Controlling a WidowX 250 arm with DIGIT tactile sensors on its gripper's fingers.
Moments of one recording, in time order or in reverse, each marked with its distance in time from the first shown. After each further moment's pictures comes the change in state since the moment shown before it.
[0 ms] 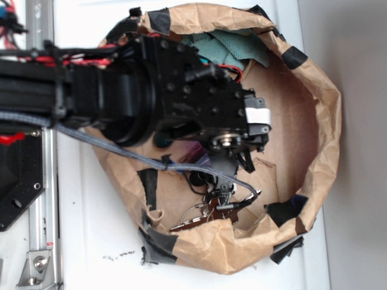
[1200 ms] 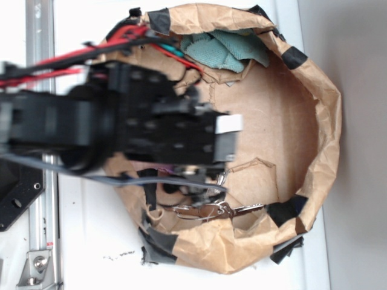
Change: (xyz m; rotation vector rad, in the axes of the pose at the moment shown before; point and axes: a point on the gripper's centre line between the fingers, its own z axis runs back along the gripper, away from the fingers) arm -0.045 0.010 0.013 0.165 0.050 0.209
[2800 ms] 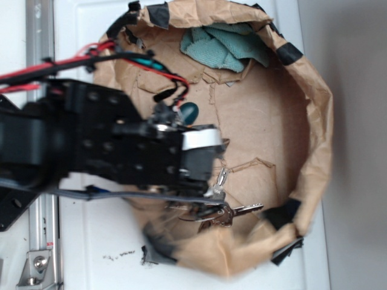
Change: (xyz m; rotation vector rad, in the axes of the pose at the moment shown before) arm 0.020 -0.022 -0.004 -0.071 -0.169 0.034
